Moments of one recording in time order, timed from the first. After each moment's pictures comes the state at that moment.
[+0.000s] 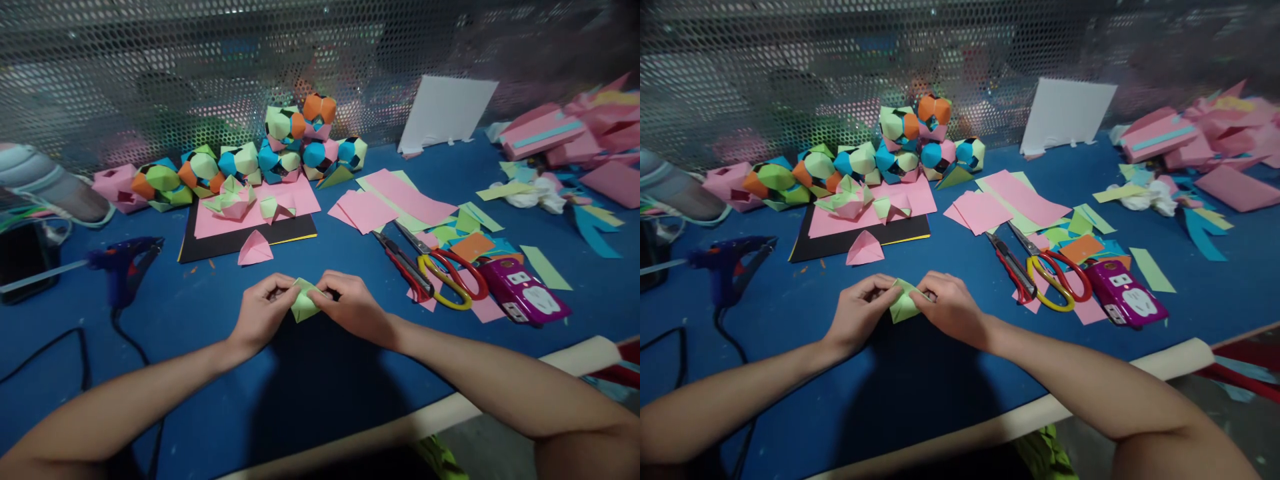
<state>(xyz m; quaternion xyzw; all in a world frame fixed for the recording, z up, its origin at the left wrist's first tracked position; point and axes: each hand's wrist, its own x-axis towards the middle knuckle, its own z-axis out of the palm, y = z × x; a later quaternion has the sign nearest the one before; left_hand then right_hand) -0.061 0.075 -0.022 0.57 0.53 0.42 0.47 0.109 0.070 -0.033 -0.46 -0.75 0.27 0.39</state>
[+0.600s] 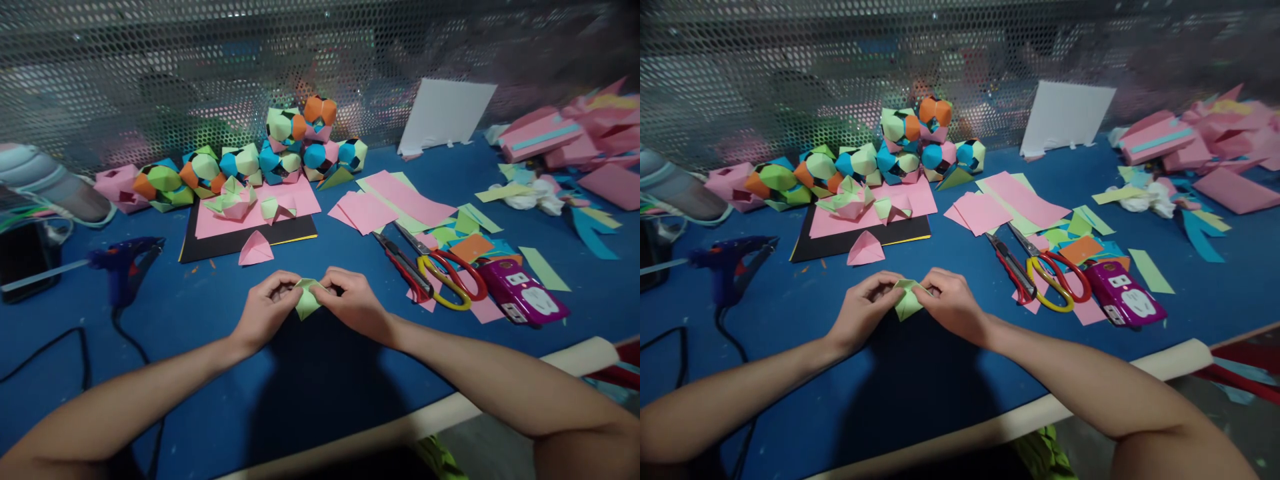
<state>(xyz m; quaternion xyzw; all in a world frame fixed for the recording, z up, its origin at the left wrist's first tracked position) -0.059 0.075 -0.018 0.57 0.51 0.40 0.51 0.107 0.071 -0.032 -0.49 -0.70 0.30 0.42</state>
